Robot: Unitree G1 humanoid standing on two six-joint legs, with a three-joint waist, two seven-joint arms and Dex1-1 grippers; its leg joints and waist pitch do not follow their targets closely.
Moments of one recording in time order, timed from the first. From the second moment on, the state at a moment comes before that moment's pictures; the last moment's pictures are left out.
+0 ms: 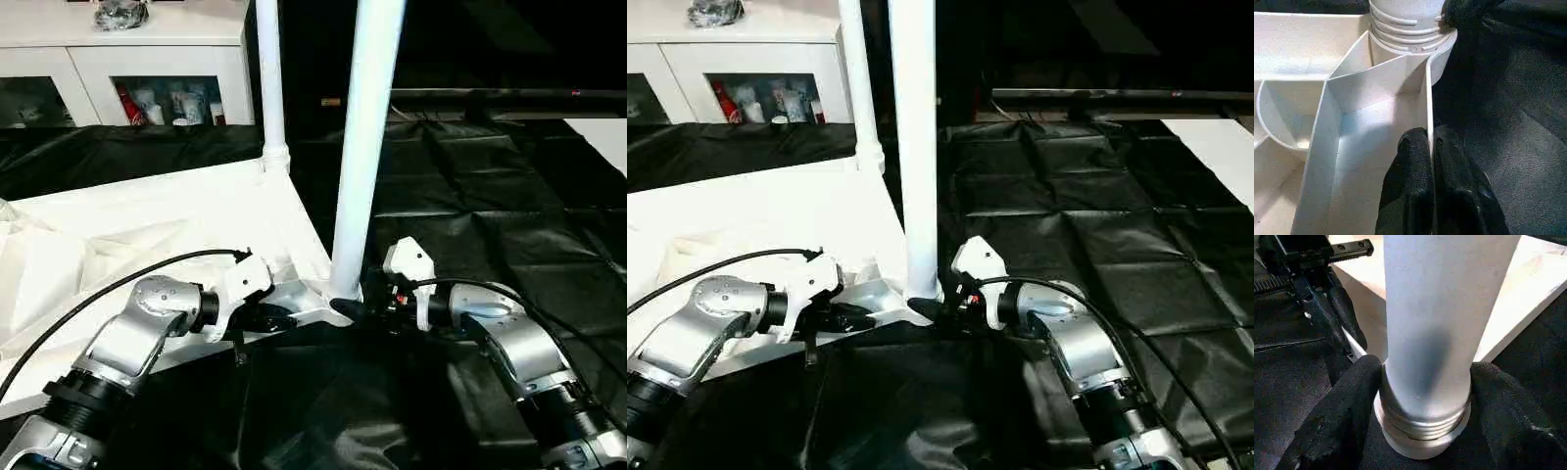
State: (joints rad) left arm -0.37 0.52 -0.32 0.20 -0.12 0.34 -1.11; right arm -0.36 -0.36 0.25 0.24 0.17 0.22 0.95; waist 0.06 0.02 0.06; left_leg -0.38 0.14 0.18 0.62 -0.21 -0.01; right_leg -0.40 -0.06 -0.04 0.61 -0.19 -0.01
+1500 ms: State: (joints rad) left arm -0.50 0.40 -0.28 0.39 -0.09 0.30 -1.07; right arm -0.48 -0.32 0.19 0.41 0.12 0.19 0.89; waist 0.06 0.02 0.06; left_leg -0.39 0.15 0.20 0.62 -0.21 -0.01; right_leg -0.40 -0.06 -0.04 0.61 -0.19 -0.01
